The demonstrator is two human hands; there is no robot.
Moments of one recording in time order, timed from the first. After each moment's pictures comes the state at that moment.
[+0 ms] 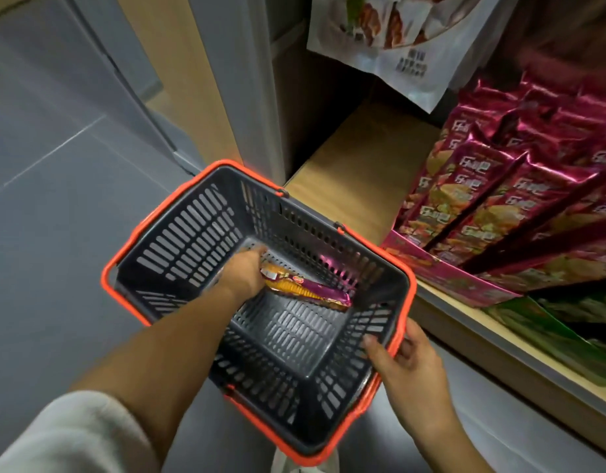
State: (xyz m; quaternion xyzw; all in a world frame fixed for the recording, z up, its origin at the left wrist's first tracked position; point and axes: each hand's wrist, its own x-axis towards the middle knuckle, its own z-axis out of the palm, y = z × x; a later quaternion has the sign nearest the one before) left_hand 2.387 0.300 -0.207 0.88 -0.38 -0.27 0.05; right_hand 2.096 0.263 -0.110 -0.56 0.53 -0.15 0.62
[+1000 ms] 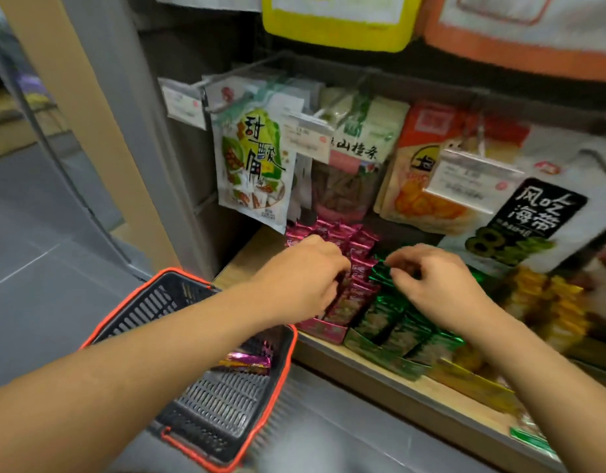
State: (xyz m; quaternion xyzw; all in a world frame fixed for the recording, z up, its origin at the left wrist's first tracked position) left_hand 2.189 0.220 0.133 0.62 -0.78 -0.02 0.13; right_hand 1.989 0.133 0.147 -0.88 0.43 -0.13 0.15
